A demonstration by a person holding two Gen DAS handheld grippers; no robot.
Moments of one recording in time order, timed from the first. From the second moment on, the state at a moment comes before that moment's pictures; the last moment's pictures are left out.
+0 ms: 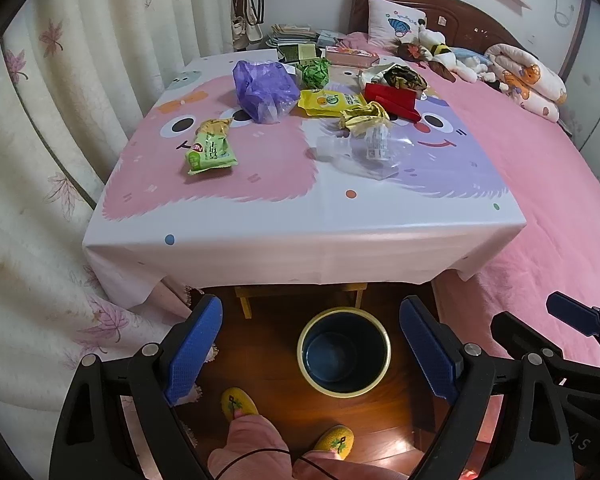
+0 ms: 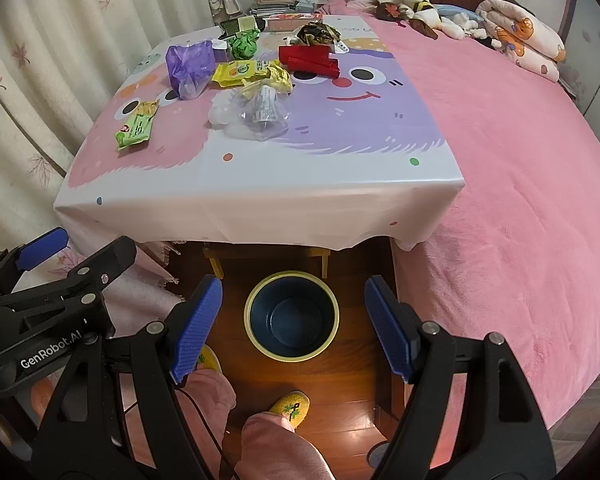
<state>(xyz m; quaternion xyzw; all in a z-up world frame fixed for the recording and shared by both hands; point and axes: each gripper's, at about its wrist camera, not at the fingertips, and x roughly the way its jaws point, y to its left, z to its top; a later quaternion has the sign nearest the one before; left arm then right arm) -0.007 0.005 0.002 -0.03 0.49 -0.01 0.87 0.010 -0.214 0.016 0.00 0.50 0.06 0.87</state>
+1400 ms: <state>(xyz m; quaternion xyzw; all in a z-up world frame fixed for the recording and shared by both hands) -0.006 0.006 0.001 -0.03 0.49 -0.01 0.87 0.017 -0.211 0.009 0.00 0.50 0.06 0.86</state>
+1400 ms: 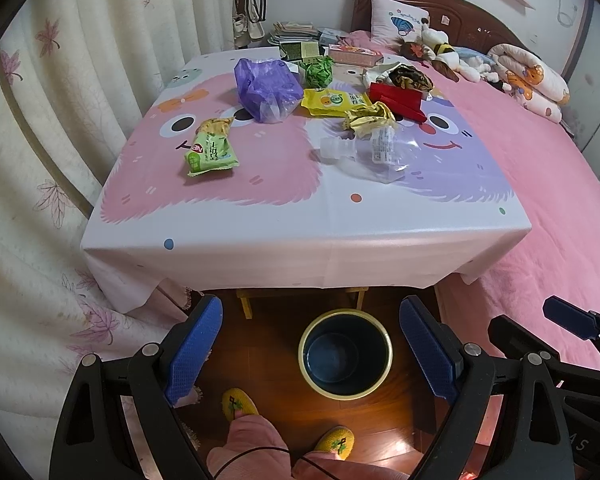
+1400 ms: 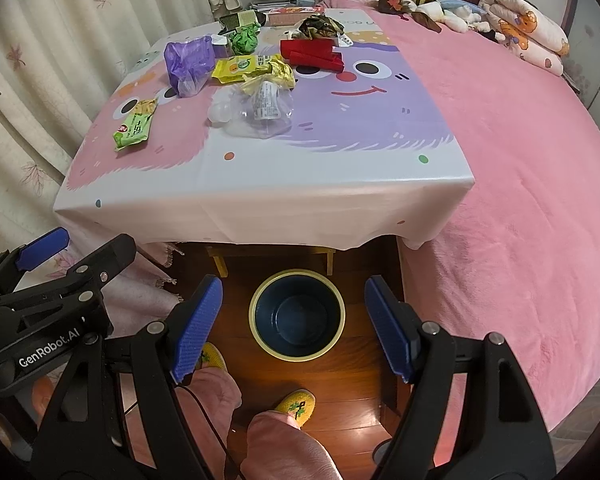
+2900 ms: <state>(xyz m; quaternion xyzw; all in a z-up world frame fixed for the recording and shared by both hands) 0.147 0.139 0.039 -0.07 0.50 0.06 0.86 0.126 -0.188 0.048 0.06 0.47 0.07 0.88</state>
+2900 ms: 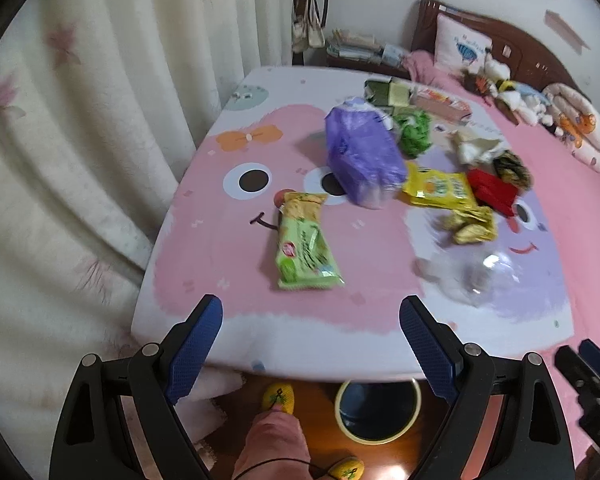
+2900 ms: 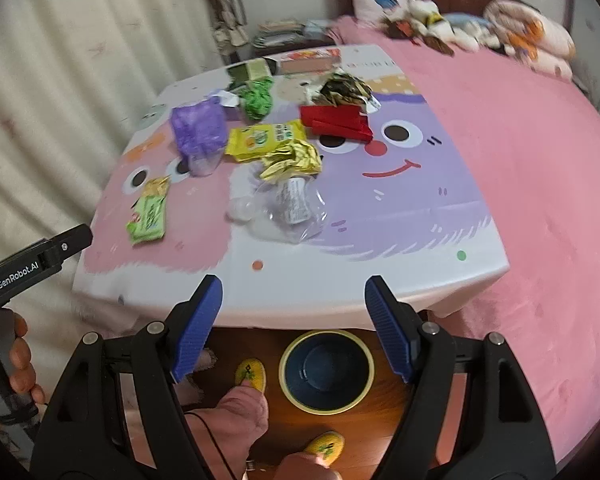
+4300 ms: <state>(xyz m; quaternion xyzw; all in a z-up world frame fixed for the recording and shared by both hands) 0.341 0.155 -0.085 0.01 0.65 -0.12 0.75 0.301 -0.166 -0.058 0.38 0.51 -0.10 0.77</state>
